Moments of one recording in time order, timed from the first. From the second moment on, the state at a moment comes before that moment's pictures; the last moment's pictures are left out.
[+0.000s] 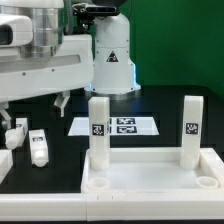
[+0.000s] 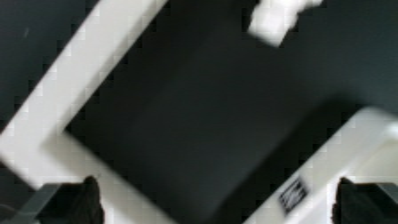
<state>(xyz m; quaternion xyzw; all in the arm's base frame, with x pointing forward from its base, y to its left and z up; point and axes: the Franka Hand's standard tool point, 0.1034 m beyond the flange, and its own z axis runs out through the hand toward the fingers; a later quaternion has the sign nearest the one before) 0.552 -0.147 0.098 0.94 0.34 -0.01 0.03</state>
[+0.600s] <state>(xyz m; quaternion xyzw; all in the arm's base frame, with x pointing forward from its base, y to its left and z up) 0.529 -0.148 0.081 0.95 0.30 -0.02 0.02</state>
